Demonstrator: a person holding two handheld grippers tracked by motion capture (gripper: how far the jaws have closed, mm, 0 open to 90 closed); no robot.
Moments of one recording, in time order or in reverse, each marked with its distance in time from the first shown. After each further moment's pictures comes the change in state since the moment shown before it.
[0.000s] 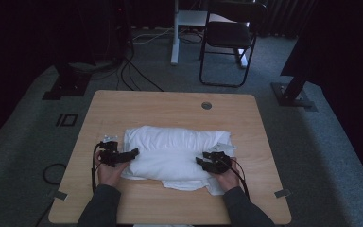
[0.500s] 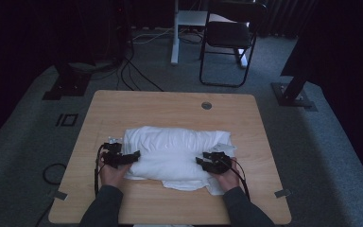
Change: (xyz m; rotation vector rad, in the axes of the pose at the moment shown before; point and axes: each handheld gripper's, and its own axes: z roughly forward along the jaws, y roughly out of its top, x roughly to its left) left arm -0.011 -0.007 0.003 0.043 0.030 0.034; right arm 0.000 -0.001 0.000 -0.005 0.000 0.006
